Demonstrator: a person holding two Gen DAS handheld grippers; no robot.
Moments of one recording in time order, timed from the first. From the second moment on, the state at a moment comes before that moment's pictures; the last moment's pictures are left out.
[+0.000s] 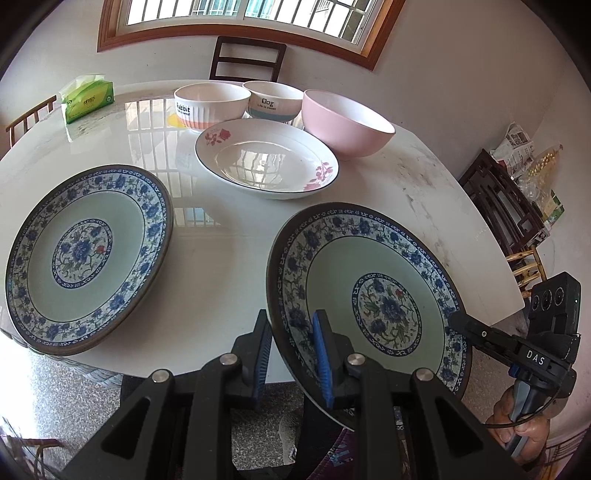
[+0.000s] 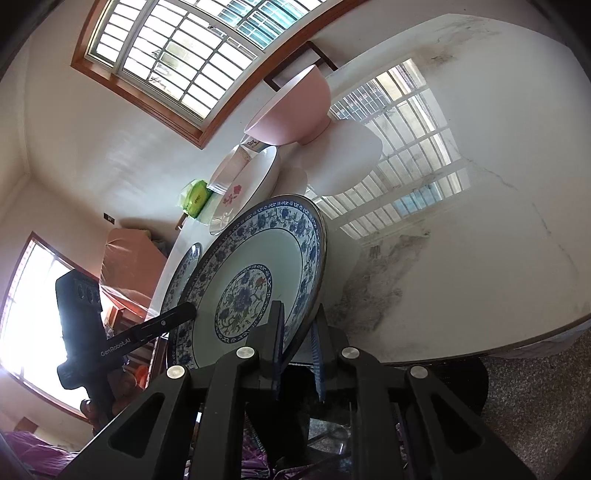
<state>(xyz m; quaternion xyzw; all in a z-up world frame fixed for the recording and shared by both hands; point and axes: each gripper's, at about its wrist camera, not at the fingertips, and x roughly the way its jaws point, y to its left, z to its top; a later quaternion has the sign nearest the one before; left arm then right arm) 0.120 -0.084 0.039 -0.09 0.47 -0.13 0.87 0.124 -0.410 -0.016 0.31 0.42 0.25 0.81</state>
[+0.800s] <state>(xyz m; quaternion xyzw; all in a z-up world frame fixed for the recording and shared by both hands) 0.087 0.018 0.051 -0.15 0.44 -0.04 0.89 0.141 -0.326 0.005 0.26 0.43 0.33 0.80</state>
